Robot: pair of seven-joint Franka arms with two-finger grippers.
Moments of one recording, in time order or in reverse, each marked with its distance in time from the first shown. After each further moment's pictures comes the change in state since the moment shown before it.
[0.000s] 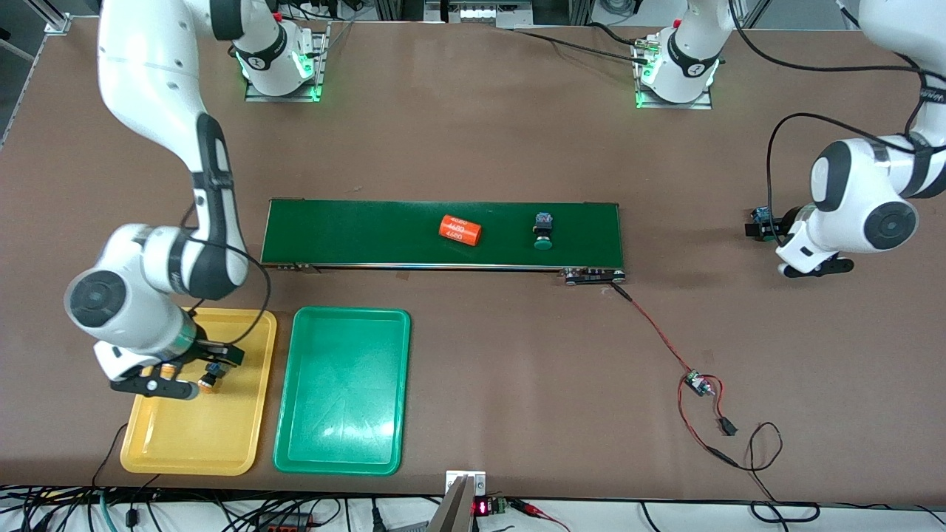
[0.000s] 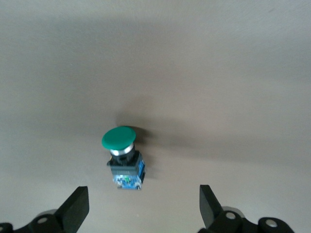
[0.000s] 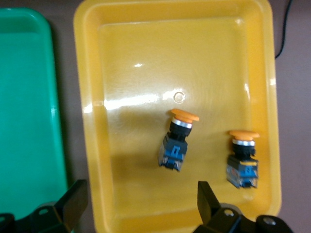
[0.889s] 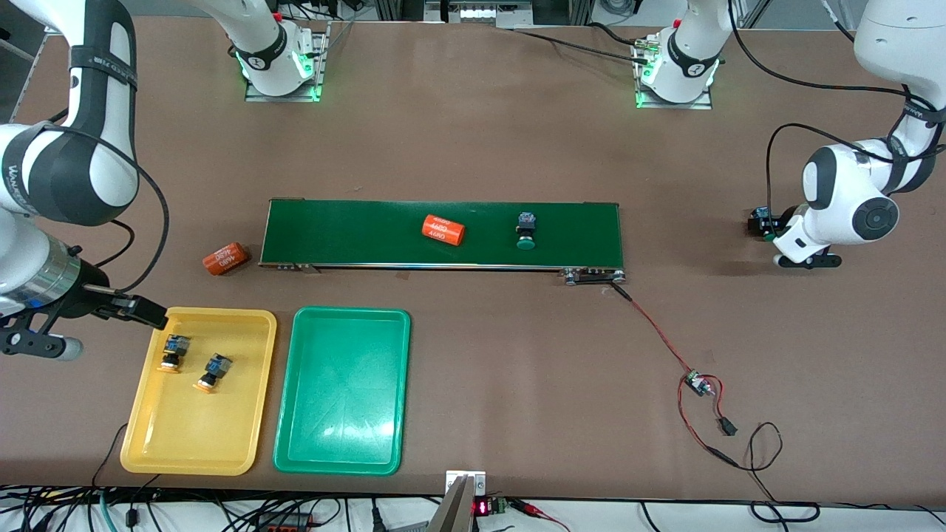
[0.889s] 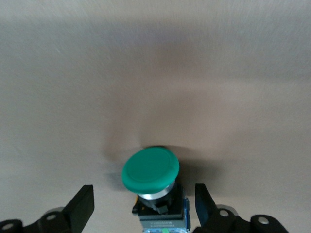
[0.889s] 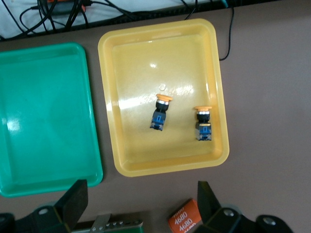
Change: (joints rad) left arm 0.006 0.080 0.117 -0.111 0.013 0.225 0.168; right arm 0.010 -0.249 -0.062 -0.002 -0.013 -0.239 -0.011
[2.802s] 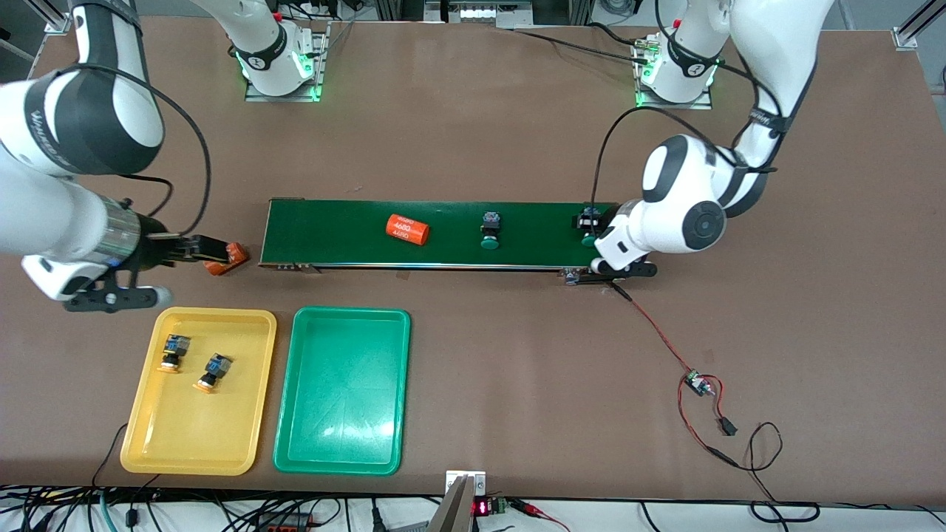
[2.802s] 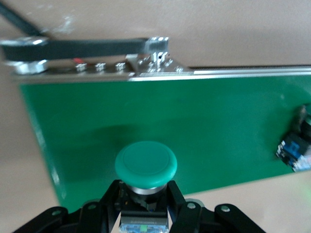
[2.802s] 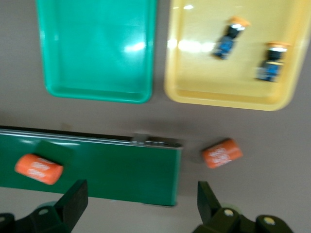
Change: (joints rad) left arm -0.371 0.007 -0.344 0.279 -0.584 -0.204 -0.276; right arm -0.219 -0.113 0.447 -0.039 -0.102 -0.240 -0.008
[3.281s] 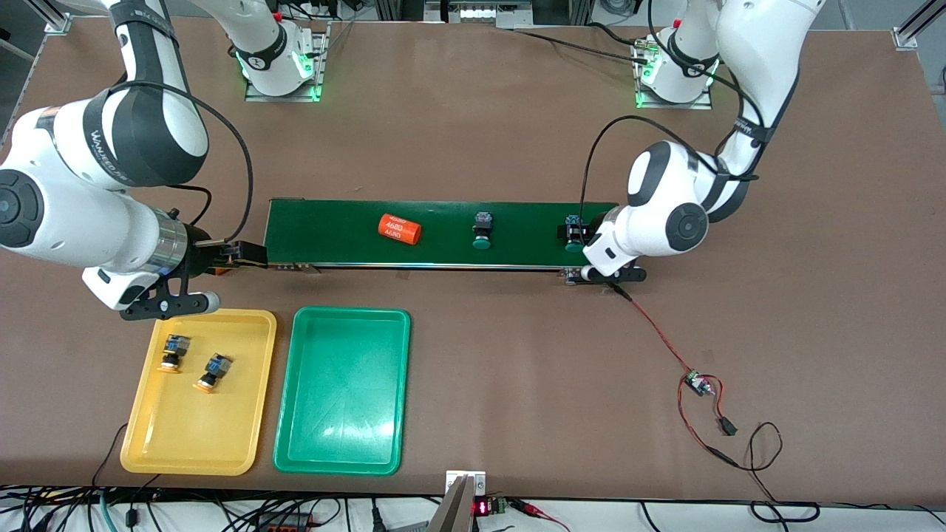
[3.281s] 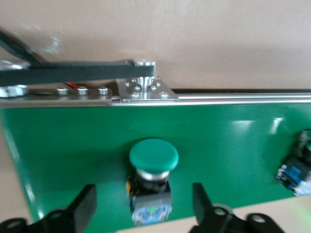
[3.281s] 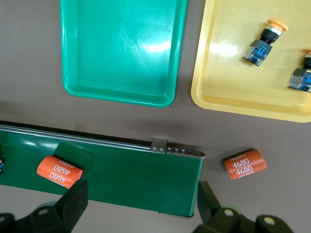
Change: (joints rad) left arm -0.019 -0.010 0.012 0.029 0.000 0.020 -0.059; right arm 0.046 0.027 0.000 -0.003 0.010 0.031 0.001
